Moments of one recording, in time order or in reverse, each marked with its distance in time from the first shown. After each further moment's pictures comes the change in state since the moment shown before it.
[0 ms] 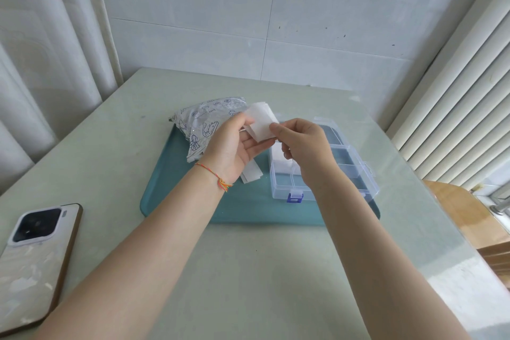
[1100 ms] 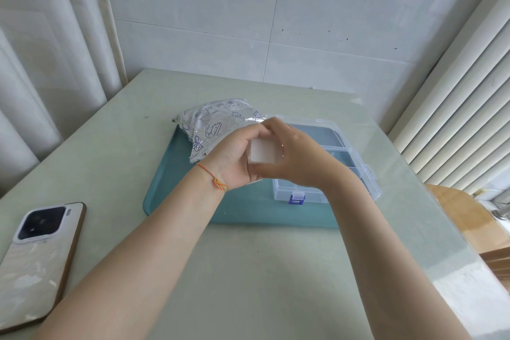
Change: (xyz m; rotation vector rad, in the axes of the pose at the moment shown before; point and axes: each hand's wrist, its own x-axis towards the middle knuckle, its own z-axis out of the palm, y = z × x) left_hand 0.003 -0.004 -0.010 0.218 -0.232 -0.248; right_hand -0.014 -0.011 -0.003 -0.752 -0.370 -0.422
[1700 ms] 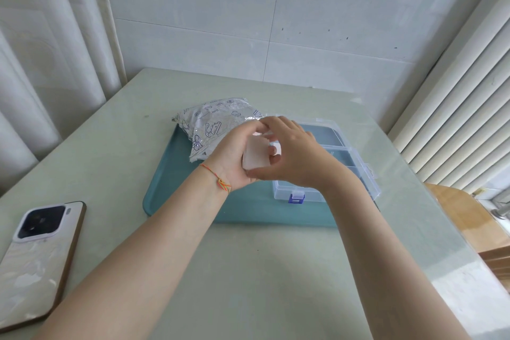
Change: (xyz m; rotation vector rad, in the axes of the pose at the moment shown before) left_hand -0.005 0.002 0.010 -0.182 0.007 -0.037; right_hand -0.001 0.000 0.002 -0.125 0.028 -0.039
